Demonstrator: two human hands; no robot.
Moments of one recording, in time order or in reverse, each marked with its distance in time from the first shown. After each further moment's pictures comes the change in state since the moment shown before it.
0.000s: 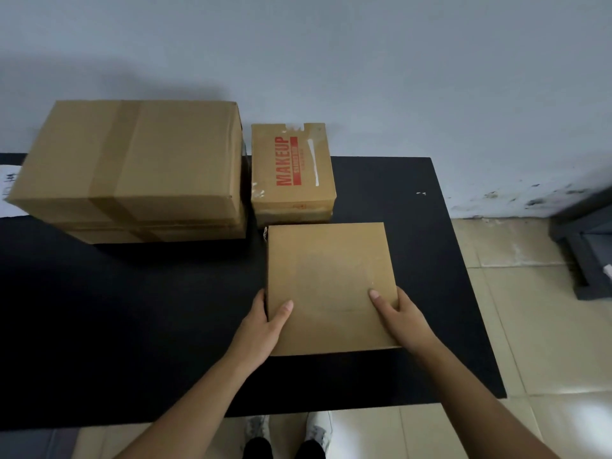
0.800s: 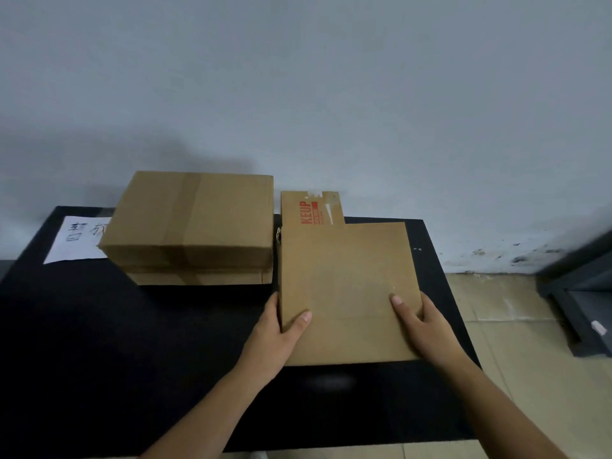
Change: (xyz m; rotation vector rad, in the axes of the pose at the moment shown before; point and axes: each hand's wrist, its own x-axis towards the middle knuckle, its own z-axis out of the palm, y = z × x) left_hand -0.062 0.058 -0.063 -0.077 0.033 0.281; right_hand -0.088 -0.090 -0.023 0.012 0.216 -0.237
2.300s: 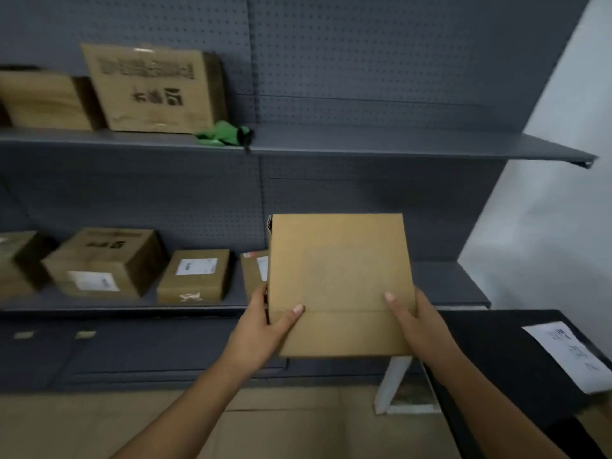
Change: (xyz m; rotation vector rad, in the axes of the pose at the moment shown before) left_hand -0.603 -0.142 -0.189 -0.356 1.587 -0.215; right_hand -0.466 -0.231 0.366 -0.172 -1.290 -0.959
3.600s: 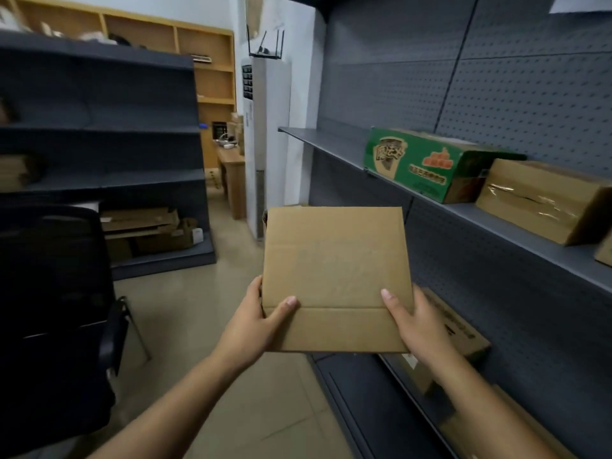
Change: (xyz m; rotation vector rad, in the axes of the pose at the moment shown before) left_hand -0.132 -0.124 -0.510 -0.018 1.180 -0.225; right_hand -0.003 -0.298 0.647 0.035 -1.102 -0.654
